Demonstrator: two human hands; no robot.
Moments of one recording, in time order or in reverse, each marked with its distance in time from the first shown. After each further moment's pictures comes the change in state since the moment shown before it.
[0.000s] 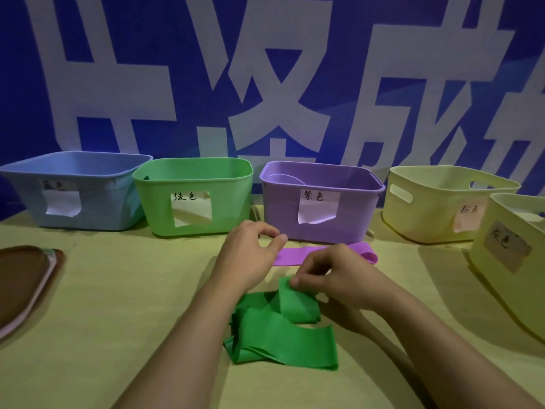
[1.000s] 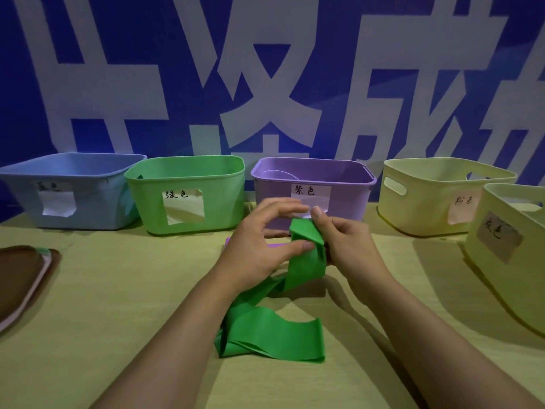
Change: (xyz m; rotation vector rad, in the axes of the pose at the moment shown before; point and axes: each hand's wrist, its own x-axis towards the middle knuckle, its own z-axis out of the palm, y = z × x) left_hand -0.013 0.029 -0.001 -0.413 -0.124 0.413; right_hand 0.003 0.002 -0.004 0.629 0.443 0.069
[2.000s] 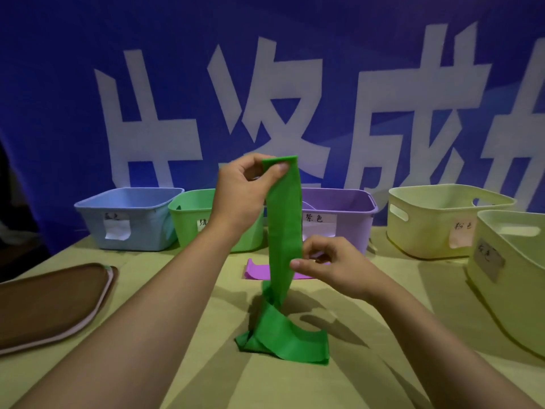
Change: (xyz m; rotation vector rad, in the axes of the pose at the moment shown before) left_hand 0.051 0.107 -0.055 -0.122 0.417 -0.076; right_hand -0.012 -0.036 -0.007 -0.280 -0.436 -0.304
